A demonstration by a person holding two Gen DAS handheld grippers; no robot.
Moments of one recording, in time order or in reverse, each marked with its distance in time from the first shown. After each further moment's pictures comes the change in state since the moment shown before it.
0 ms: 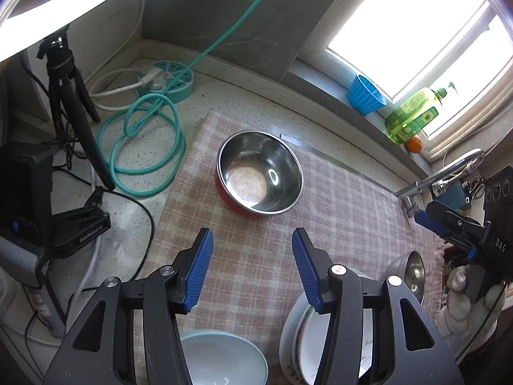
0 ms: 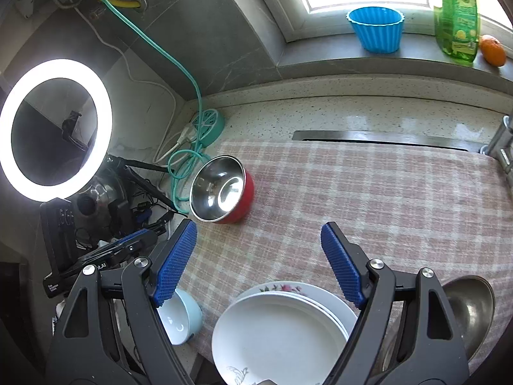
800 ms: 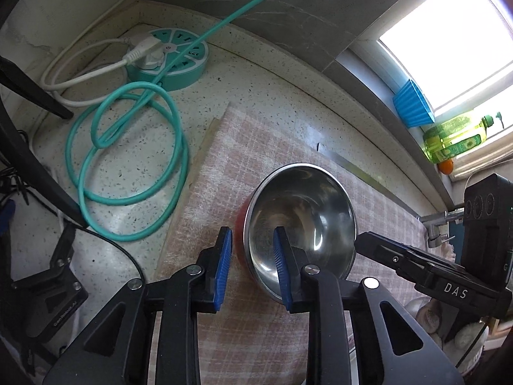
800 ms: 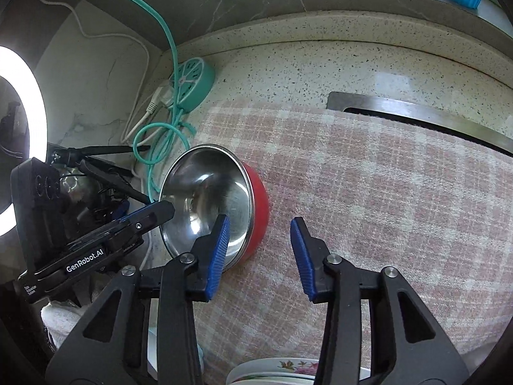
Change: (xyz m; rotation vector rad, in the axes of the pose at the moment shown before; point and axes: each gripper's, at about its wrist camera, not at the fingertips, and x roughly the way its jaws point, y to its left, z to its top) left arm 0.082 0.033 0.058 -0.092 0.137 0.022; right arm 0.150 0.006 0.040 0.030 0.251 -0.011
